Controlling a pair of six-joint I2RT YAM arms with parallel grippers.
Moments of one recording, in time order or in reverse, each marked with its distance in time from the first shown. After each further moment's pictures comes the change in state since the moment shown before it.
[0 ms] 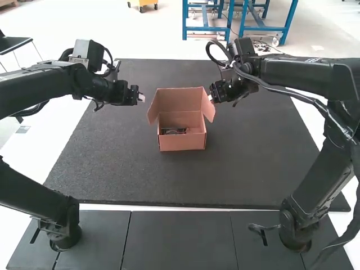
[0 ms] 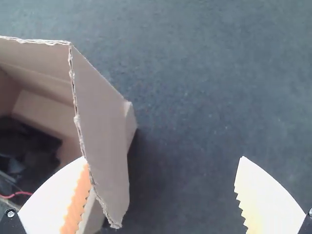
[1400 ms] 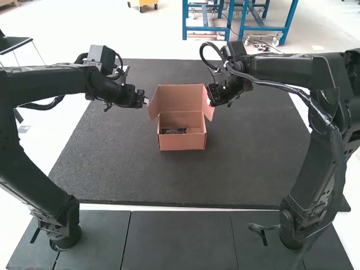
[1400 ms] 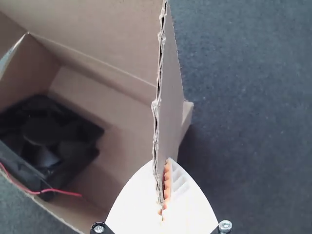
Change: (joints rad) left arm -0.020 0.150 0.032 0.082 -0.059 0.044; right arm 0.000 0.115 0.090 -0.058 -0.161 -0.034
